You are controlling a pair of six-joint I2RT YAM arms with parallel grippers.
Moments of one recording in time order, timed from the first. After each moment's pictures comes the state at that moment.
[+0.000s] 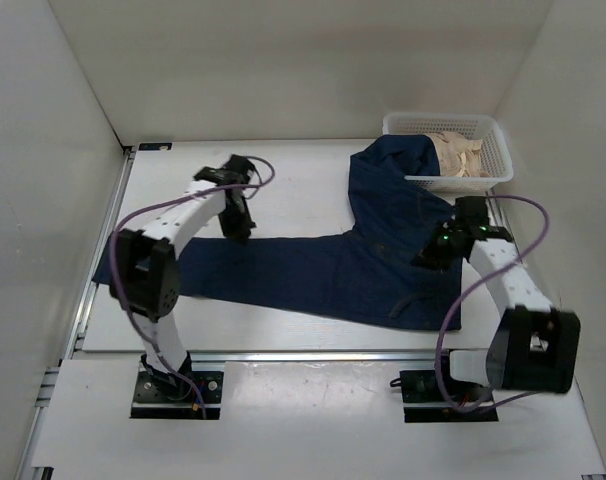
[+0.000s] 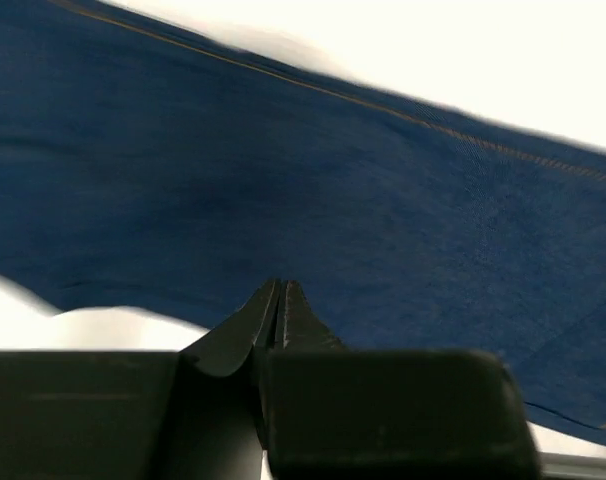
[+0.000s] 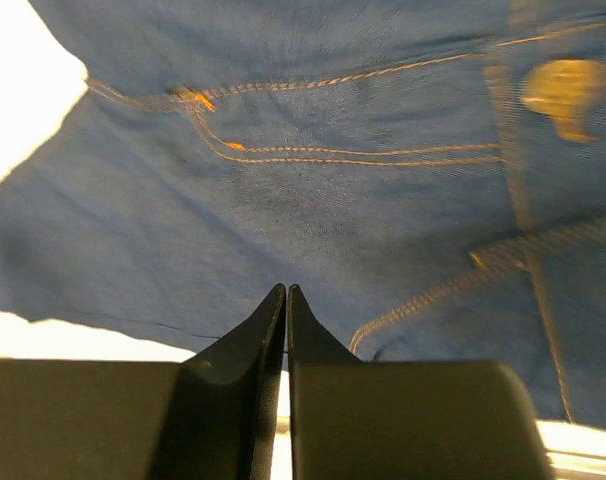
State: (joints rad) left arm -0.34 1.78 1.49 -1.00 -0.12 -0.63; right arm -0.05 1.25 0.86 -0.68 -0.30 0.54
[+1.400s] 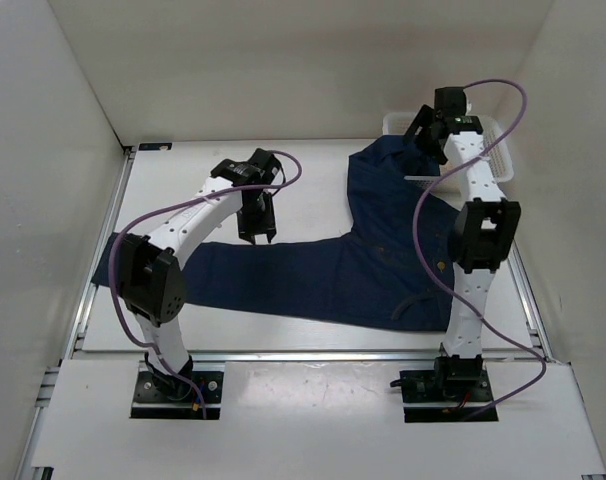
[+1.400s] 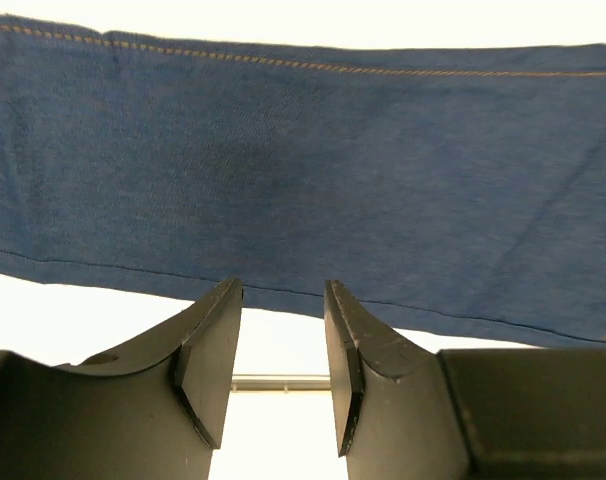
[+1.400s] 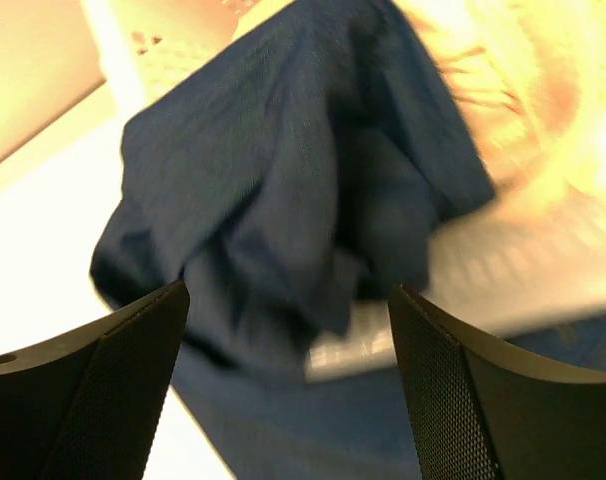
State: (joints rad) left arm -0.53 1.80 1.66 -1.13 -0.10 -0.60; right arm 0.05 2.18 2.17 -0.78 0.08 0.53
